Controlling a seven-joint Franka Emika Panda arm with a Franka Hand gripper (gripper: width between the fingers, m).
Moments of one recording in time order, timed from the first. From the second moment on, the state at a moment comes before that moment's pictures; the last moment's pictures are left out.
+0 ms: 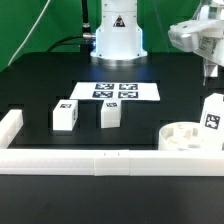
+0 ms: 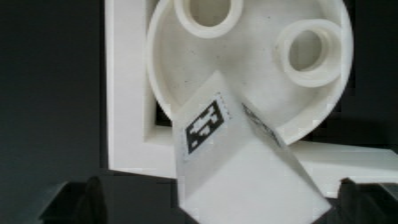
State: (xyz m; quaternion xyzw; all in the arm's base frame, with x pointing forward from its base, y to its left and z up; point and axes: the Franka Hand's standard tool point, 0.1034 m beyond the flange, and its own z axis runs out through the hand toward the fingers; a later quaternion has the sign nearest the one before) arm 0.625 0.119 0.100 0.65 0.76 0.01 0.05
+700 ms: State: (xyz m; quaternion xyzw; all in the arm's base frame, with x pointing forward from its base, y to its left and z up) arm 0.621 0.115 0.085 0.44 0.90 -0.02 0.07
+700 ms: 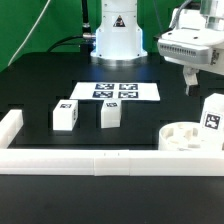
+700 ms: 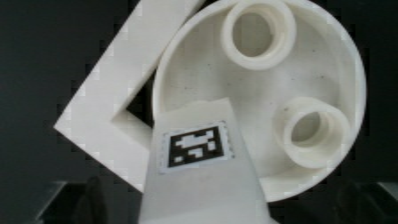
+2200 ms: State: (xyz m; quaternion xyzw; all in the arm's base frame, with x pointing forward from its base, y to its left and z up) arm 0.615 0.112 0.083 0.77 0.63 -0.02 0.06
